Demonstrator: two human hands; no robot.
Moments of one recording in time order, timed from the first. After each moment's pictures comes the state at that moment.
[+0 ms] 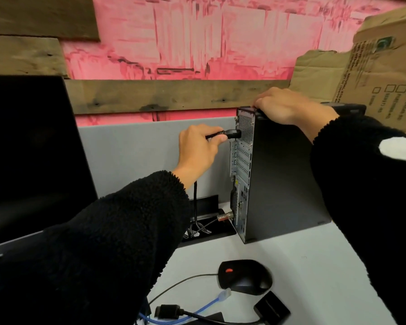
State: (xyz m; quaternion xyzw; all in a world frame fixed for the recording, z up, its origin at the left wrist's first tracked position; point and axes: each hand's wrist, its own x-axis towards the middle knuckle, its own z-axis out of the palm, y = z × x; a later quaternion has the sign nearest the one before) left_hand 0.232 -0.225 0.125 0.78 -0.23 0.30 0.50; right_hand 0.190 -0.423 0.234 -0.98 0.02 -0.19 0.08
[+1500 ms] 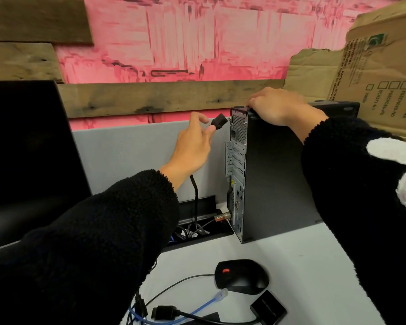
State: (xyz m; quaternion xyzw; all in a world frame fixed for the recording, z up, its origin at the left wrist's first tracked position) left_hand 0.236 -0.220 0.133 0.82 -0.29 0.24 0.44; right_hand 0.215 -0.438 0.224 -0.97 0.04 -0.23 0.11
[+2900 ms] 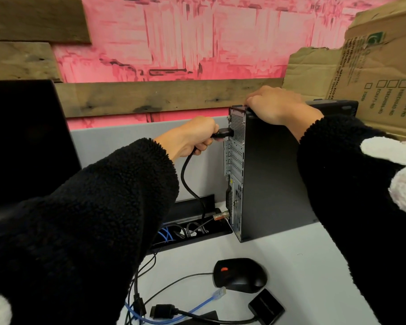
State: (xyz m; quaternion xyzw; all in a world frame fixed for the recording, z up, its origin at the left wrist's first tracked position) left_hand 0.239 -0.231 0.181 0.85 -0.18 -0.08 0.49; right_hand 0.210 -0.433 0.224 -0.96 0.06 -0.23 0.13
